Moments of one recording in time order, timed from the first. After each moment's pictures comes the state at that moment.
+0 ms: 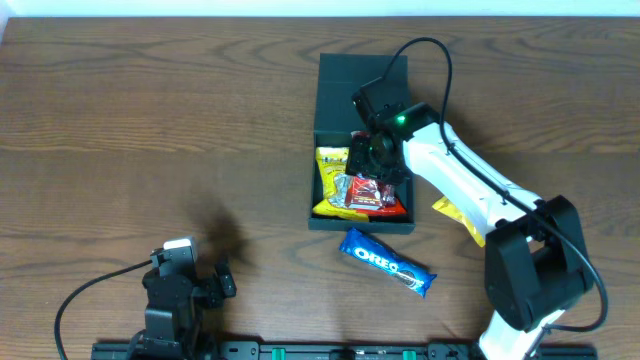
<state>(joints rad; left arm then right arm) -0.16 0.01 0.26 -0.93 -0.16 -0.25 0.50 1.89 1.42 -0.87 -0.10 0.71</state>
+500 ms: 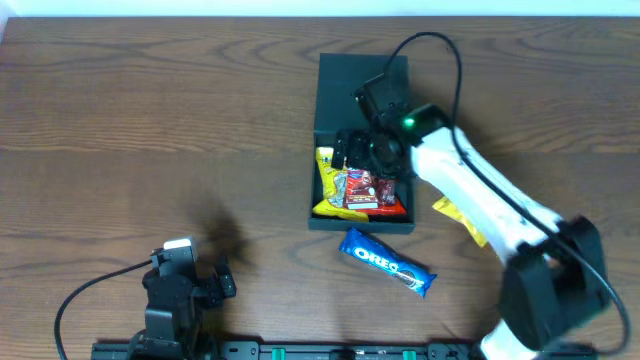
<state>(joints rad) -0.16 0.01 0.26 -0.93 -0.16 -0.25 0.51 1.79 1.42 -0.85 -0.15 0.68</state>
